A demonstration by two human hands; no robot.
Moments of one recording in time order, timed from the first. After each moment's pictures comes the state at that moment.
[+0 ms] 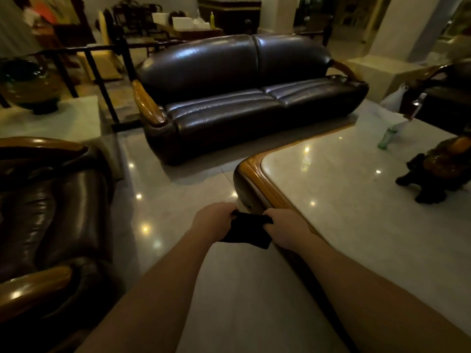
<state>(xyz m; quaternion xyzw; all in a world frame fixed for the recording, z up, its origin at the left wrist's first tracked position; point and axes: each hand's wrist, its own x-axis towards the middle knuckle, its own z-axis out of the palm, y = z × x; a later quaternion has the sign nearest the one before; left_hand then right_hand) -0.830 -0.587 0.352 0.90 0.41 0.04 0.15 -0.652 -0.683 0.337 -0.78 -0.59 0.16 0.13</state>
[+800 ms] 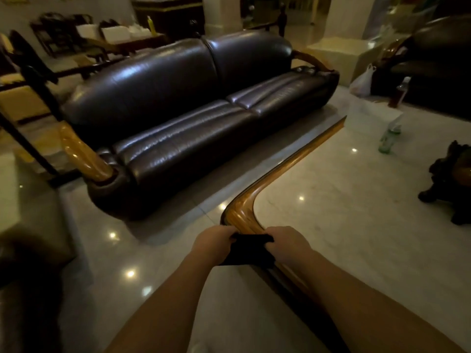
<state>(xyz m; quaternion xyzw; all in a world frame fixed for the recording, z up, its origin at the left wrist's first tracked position) -0.602 -0.195 0.304 0.93 0.32 -0.03 0.17 -0.449 -0.325 0.301 -0.84 -0.47 0.24 0.14</state>
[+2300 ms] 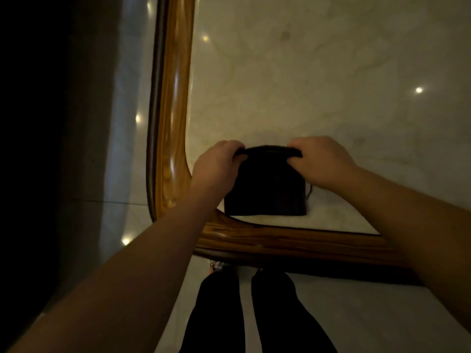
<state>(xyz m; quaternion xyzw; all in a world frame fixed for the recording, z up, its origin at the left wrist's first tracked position) -0.190 0.048 -0.080 0.94 0.04 -0.17 0.29 -0.144 -0.158 -0.067 -0.93 -0.10 0.31 0.19</state>
